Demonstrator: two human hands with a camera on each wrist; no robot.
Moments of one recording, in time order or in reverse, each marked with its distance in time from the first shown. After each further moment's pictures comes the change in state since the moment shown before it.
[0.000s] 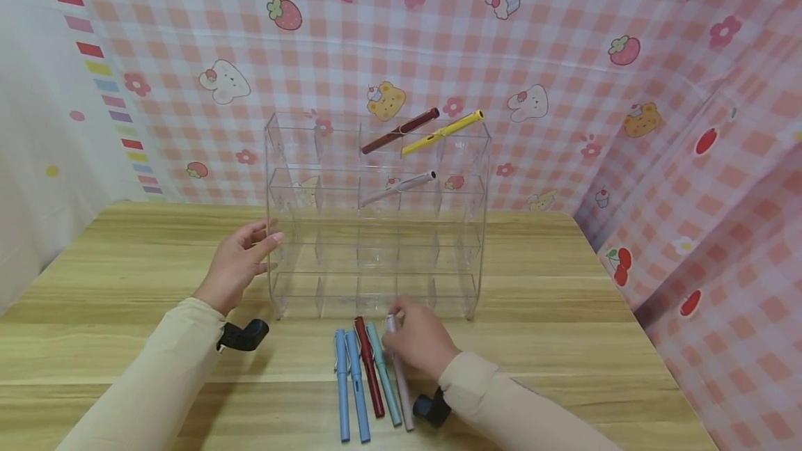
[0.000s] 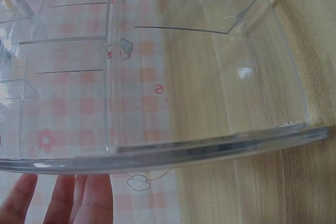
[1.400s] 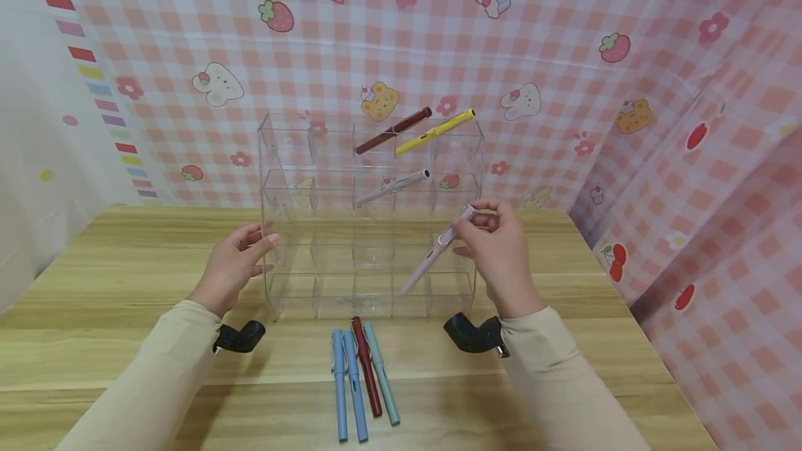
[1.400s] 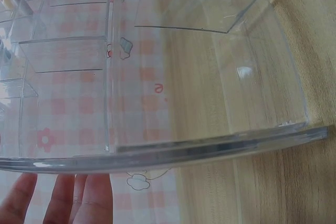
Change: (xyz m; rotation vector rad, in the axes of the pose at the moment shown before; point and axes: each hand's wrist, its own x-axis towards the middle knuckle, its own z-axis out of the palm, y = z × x) left_hand -0.001 0.002 0.002 0.005 0.007 -0.003; right_hand -0.010 -0.047 -0.120 0.562 0.500 -0.135
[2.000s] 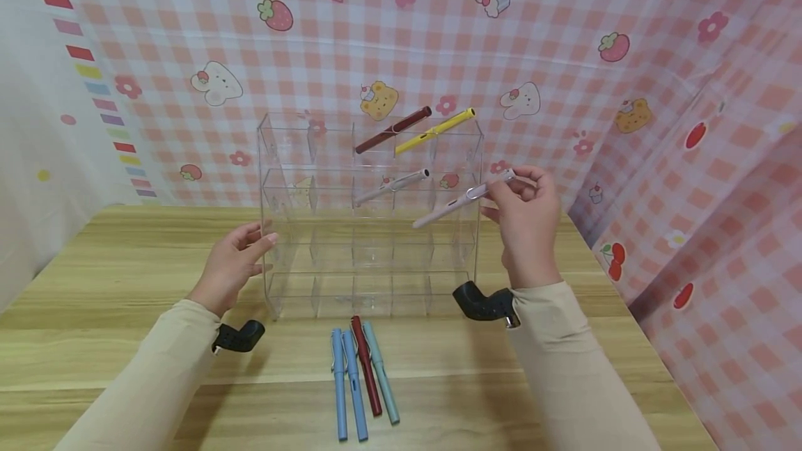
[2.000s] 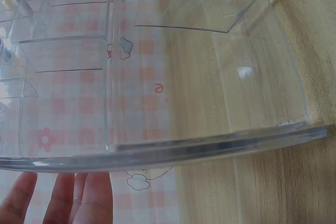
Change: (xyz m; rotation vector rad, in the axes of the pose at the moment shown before) left_hand -0.001 0.000 -0.001 0.017 -0.015 0.015; right_hand 0.022 -0.026 -0.009 0.353 0.269 -0.065
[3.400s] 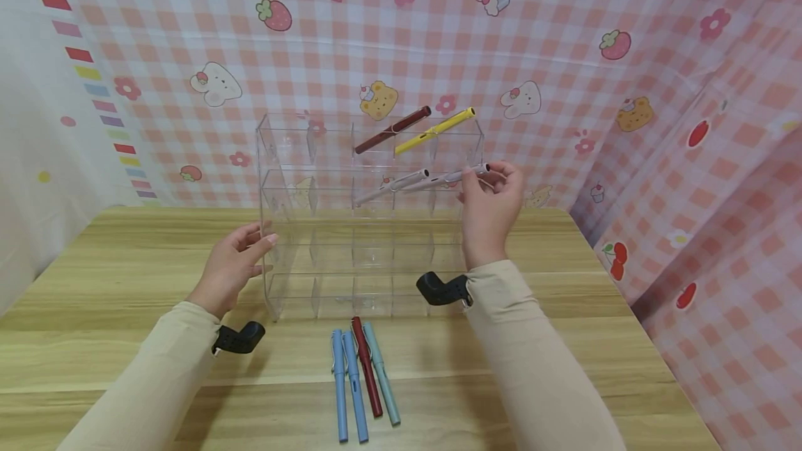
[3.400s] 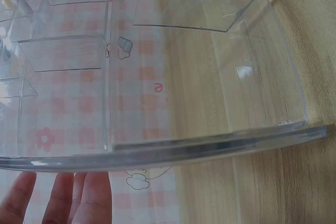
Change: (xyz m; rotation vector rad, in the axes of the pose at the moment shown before) left_hand 0.001 -0.002 0.000 -0.006 -0.001 0.000; right_hand 0.017 0.042 0.036 0.005 0.130 -0.151
